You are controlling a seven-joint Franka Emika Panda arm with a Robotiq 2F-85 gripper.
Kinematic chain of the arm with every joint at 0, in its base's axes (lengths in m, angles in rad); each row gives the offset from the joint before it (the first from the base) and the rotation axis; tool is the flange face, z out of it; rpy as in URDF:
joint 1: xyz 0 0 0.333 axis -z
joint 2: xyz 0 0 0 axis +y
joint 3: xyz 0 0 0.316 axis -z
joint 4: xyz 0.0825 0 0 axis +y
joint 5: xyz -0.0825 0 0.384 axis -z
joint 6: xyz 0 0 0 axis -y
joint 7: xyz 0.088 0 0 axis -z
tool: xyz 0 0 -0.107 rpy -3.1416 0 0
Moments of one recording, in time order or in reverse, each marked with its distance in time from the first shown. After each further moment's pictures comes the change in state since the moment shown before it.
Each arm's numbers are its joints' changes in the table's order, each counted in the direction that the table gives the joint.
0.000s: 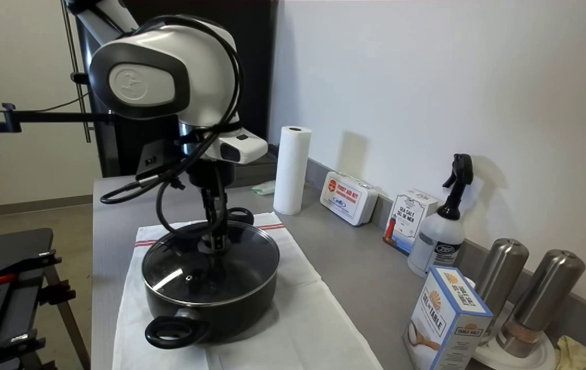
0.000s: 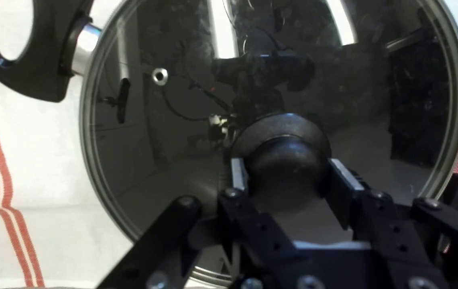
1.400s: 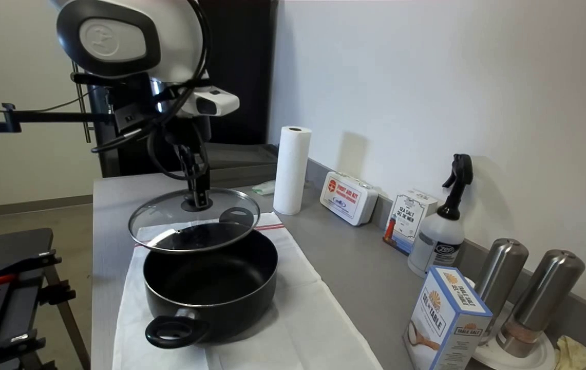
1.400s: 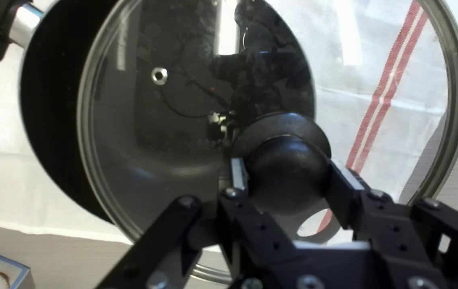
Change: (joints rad) arm -0.082 -0.201 -0.072 0.105 0.002 -0.035 -0.029
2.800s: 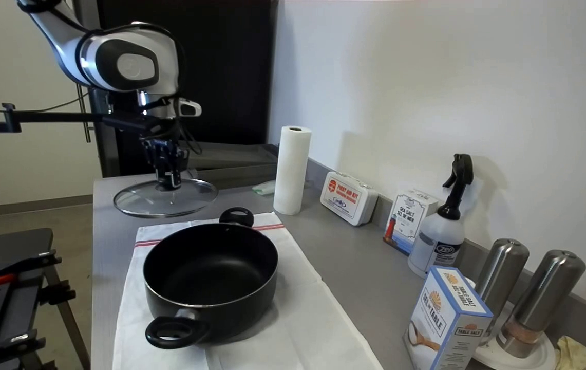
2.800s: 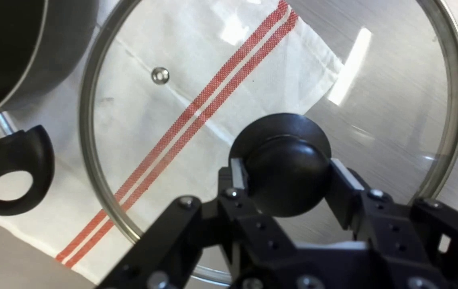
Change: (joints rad) arm -0.226 0.198 -0.222 -0.113 0.123 -0.006 -0.003
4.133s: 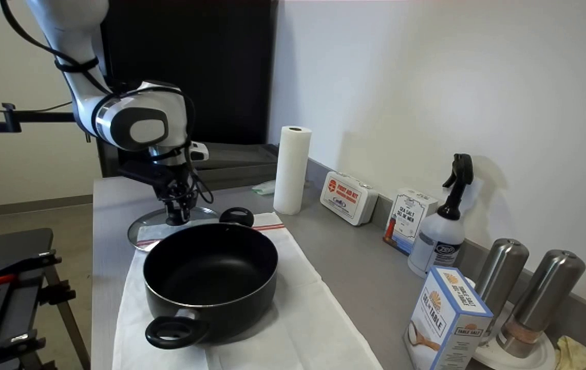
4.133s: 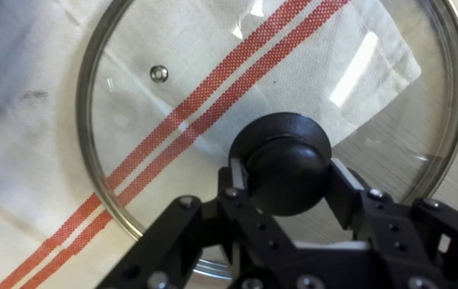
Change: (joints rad) arm 0.039 0.301 0.016 -0.027 0.028 0.329 -0.107
